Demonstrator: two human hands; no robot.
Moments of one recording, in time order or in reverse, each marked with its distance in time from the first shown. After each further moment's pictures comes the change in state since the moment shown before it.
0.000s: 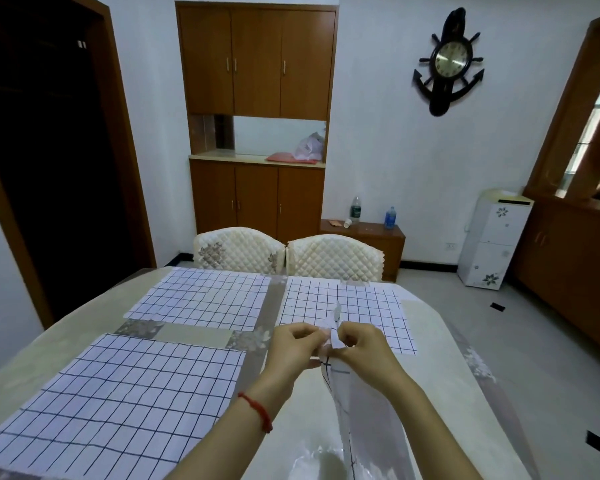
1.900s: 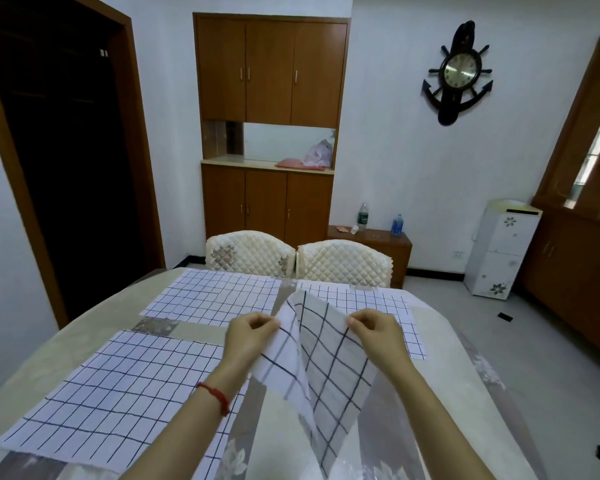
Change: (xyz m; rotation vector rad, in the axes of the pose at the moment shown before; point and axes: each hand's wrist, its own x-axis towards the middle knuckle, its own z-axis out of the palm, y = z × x) left_hand 0.003 0.007 -0.084 0.189 0.248 0.100; right_hand 0.000 -0.025 0.003 0.160 0.166 0.133
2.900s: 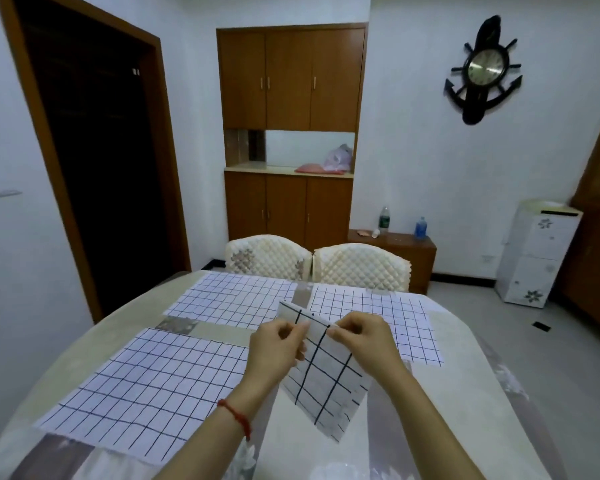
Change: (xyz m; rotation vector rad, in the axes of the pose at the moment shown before) left_hand -0.046 0.016 0.025 0.121 -0.032 0.141; right_hand -0.008 -0.006 0.004 0.030 -0.151 -0.166
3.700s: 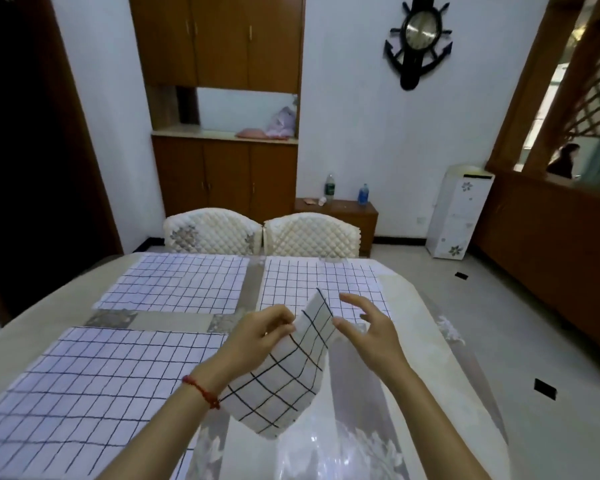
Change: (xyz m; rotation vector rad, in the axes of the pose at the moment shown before) left_hand 0.055 -0.047 0.013 0.265 -0.469 0.538; right_hand -0.017 0.048 -0.021 -0.083 0.171 0.133
